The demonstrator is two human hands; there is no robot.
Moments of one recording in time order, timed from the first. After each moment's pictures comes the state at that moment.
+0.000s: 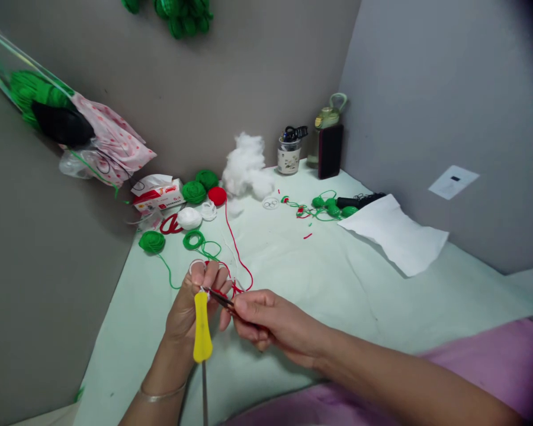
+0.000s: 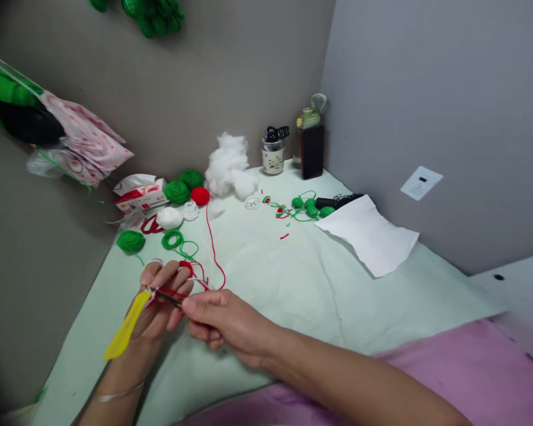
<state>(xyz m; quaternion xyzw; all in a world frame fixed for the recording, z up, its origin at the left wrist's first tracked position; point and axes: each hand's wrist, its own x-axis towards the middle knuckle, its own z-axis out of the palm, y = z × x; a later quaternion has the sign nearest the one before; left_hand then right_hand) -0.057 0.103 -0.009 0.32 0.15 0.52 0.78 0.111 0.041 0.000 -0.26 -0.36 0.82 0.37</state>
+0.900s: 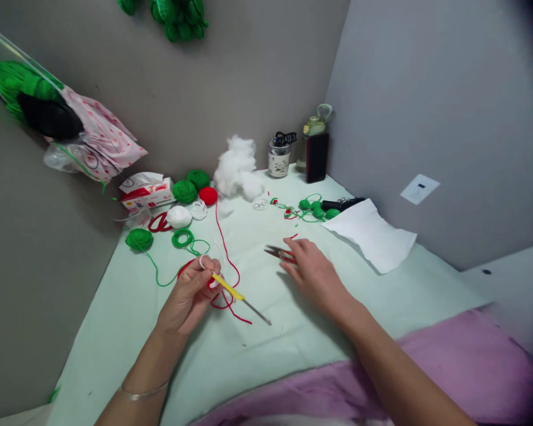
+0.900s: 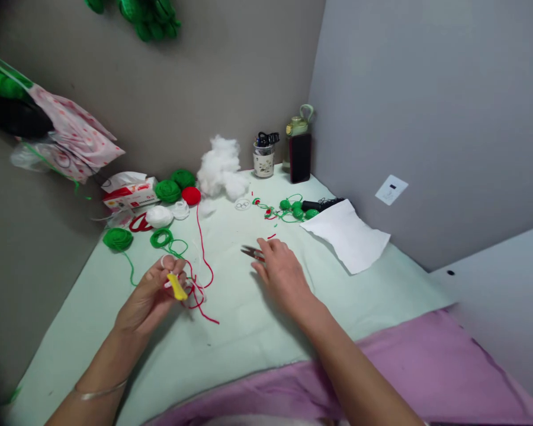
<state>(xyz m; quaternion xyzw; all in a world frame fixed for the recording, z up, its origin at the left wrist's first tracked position) -0.052 0.098 -0.002 0.36 0.30 0.46 0.75 0.214 0.050 -0.033 -0.66 -0.67 0.10 0.34</state>
